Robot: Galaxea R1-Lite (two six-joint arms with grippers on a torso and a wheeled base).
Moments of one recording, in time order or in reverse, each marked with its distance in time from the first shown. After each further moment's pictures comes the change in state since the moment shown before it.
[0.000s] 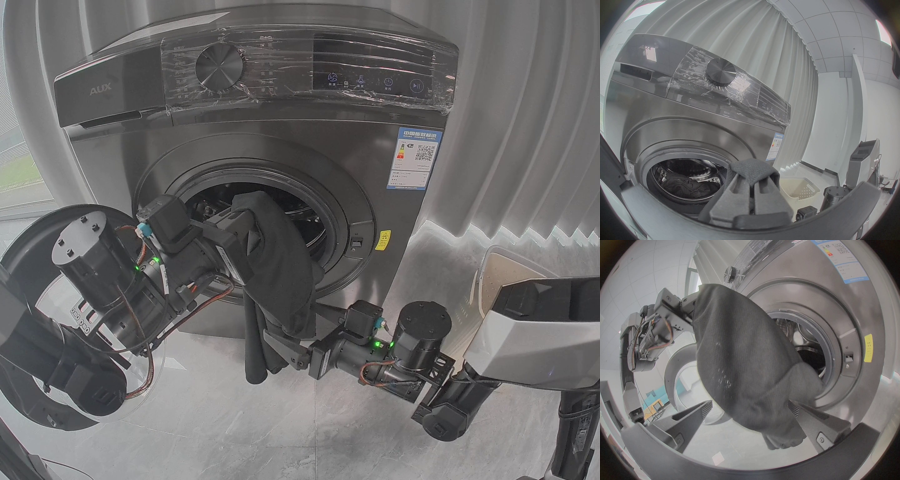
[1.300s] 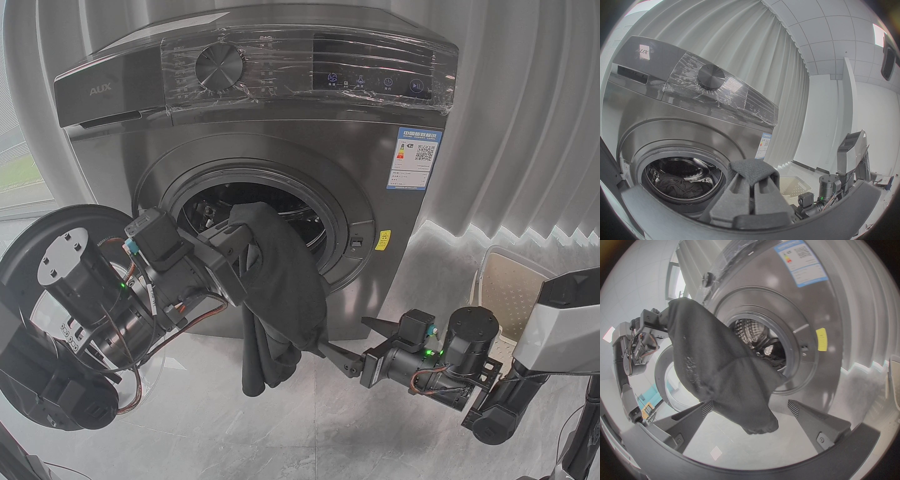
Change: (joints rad) left arm -0.007 -0.027 0.090 -0.086 -0.086 0.000; right arm -0.080 -0.144 0.280 -0.001 -0.074 0.040
